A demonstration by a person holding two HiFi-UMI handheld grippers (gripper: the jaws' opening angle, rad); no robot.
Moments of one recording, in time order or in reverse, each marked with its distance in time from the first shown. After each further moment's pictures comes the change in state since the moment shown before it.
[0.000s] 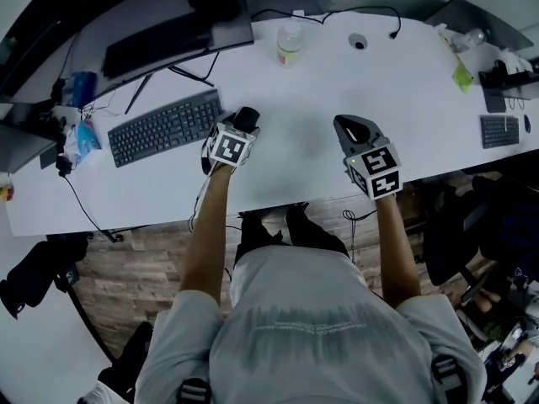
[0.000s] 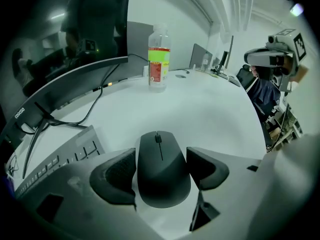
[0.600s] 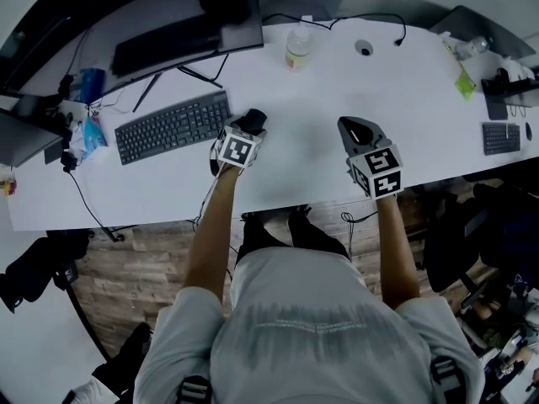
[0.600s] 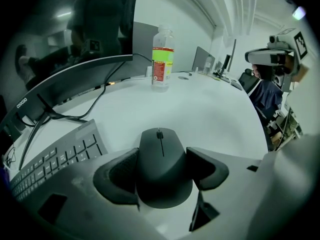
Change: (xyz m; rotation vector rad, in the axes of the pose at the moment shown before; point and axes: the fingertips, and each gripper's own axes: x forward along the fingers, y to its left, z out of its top) left arm 0.004 0.003 -0.006 -0.045 -0.033 0.010; right arm 0.004 0.001 0.006 0.013 -0.012 -0.016
